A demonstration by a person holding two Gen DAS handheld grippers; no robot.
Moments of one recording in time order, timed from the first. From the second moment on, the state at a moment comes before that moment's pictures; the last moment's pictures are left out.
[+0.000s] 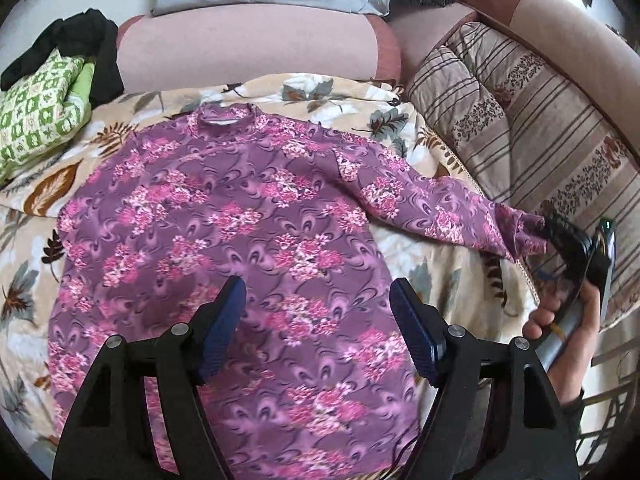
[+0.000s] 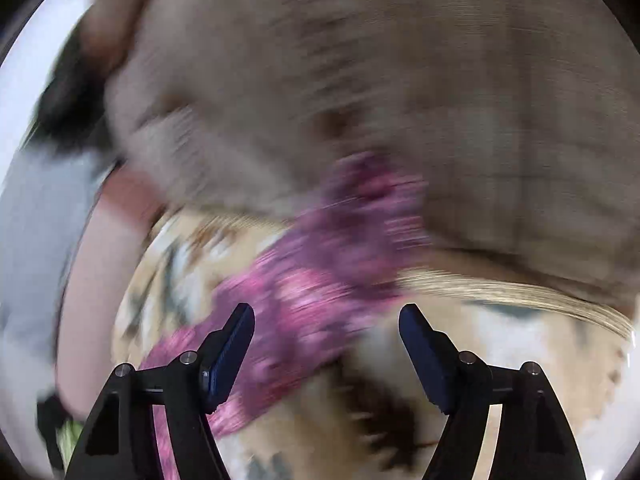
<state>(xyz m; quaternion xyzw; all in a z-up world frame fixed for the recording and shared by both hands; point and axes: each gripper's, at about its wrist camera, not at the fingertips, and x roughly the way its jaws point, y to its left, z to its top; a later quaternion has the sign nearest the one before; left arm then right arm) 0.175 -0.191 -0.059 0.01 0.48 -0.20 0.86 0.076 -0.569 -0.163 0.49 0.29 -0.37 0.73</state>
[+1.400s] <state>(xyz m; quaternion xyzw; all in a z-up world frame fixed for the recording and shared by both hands) 0.235 0.011 -0.114 -0.19 0.52 -0.10 0.82 0.230 -0.205 -0.161 0.26 0.50 0.33 0.75</state>
